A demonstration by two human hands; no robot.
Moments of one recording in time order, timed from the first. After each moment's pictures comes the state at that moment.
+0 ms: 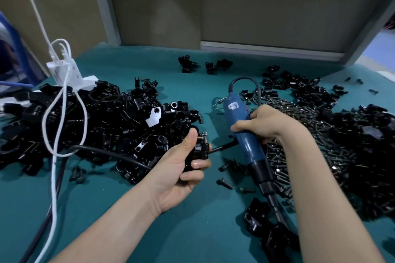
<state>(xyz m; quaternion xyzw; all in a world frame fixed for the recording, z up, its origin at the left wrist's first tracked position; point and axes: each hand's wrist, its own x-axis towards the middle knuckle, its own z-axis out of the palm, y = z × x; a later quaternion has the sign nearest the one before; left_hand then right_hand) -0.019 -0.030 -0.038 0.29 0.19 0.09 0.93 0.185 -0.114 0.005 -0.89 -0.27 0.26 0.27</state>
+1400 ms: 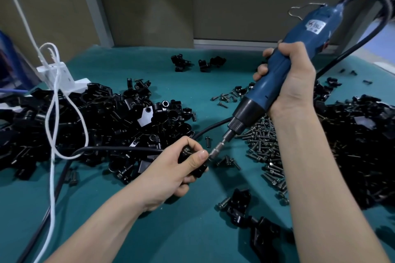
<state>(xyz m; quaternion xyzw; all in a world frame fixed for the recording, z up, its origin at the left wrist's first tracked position) -0.030 -0.028 -0.040 0.62 0.17 0.07 0.77 0.160 -0.116 0.055 -0.40 -0.16 0.14 0.89</state>
